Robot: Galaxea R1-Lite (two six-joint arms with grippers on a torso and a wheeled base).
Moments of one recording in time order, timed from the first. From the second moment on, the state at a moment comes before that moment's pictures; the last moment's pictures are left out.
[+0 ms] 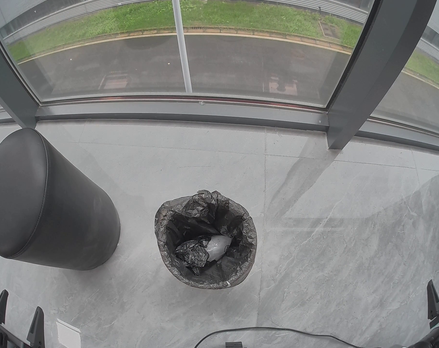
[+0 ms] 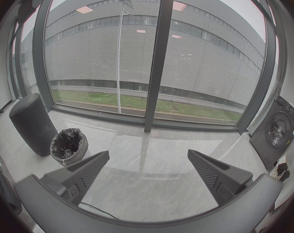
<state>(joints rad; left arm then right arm) 0.00 0.01 -0.02 -0.01 0.01 -0.04 0.00 0.01 -0.02 -0.02 -0.12 -0.07</state>
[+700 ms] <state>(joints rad) 0.00 0.01 -0.02 -0.01 0.01 -0.04 0.00 0.01 -0.02 0.00 0.05 -0.08</state>
